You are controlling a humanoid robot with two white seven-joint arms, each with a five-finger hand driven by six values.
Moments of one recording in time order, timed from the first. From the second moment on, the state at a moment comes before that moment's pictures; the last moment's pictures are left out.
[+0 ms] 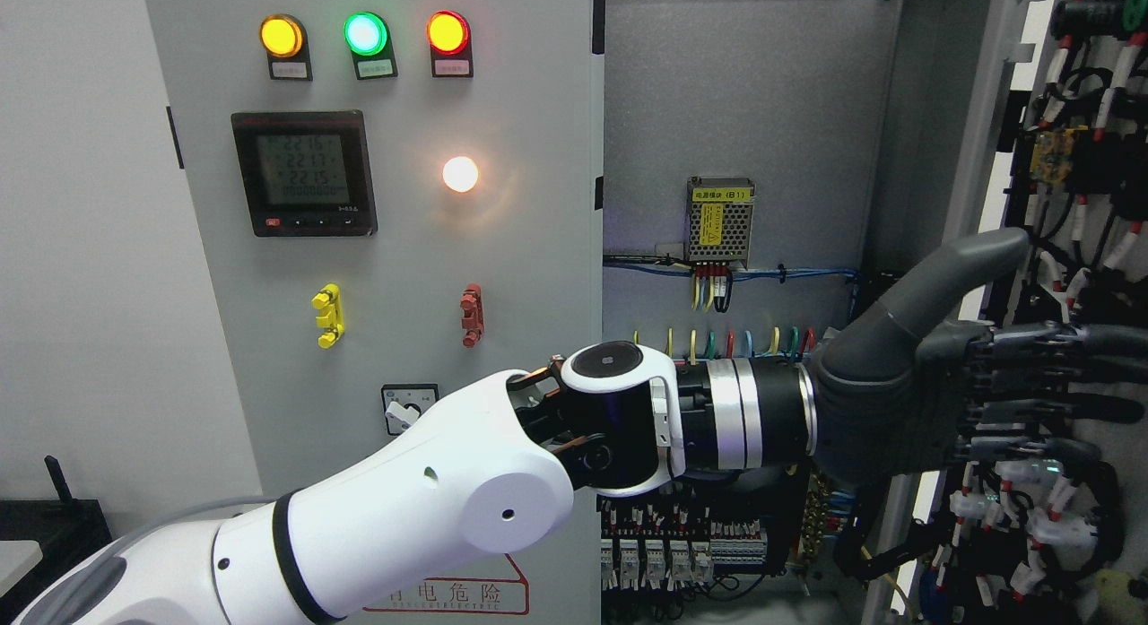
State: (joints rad) left arm -1.58 0.10 -1.22 -1.39 1.56 0.16 -0.36; right arm 0.09 0.12 0.15 -0.07 0.00 -0.04 0.14
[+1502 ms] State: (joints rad) left arm -1.59 -0.05 -1.34 -1.38 1.57 0.11 -0.21; right arm 0.09 0.12 0.15 -0.07 0.00 -0.04 0.14
